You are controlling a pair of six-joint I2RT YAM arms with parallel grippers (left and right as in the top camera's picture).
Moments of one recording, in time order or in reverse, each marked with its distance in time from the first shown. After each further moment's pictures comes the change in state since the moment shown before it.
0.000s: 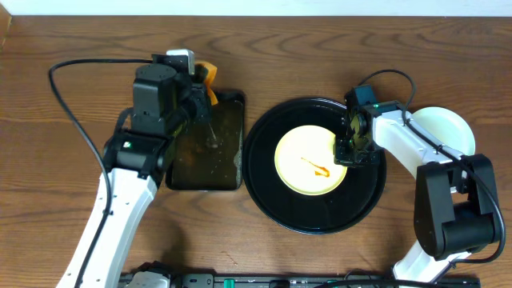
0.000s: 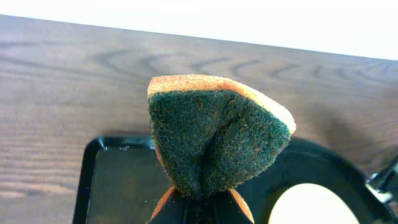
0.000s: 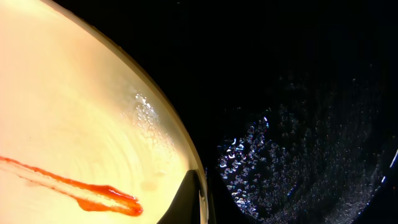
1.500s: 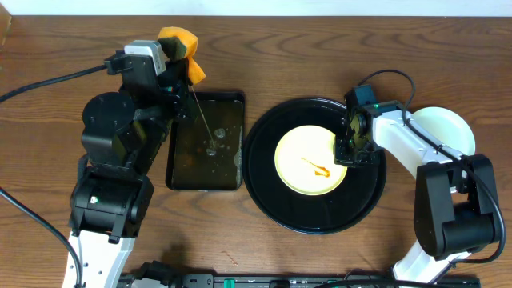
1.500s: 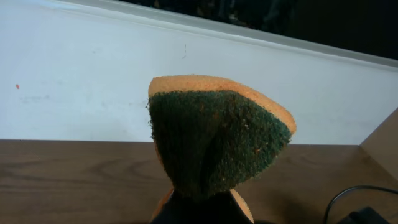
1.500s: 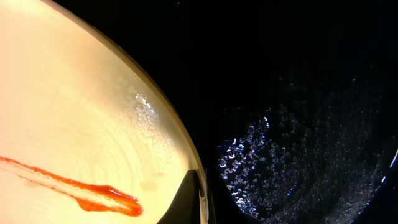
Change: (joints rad) left arm 0.000 -0.251 0.000 0.195 0.000 0.003; right arm 0.000 0.000 0.000 0.000 0.000 0.000
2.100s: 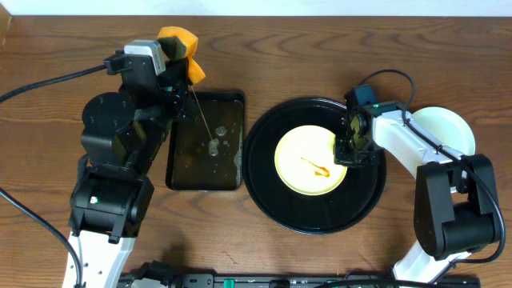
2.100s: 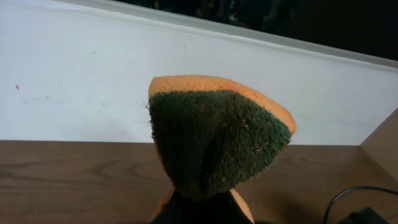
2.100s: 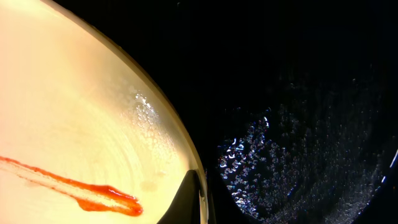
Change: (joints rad) left arm 0.000 0.000 0.000 0.002 0.000 0.000; right arm 0.000 0.000 0.000 0.000 0.000 0.000
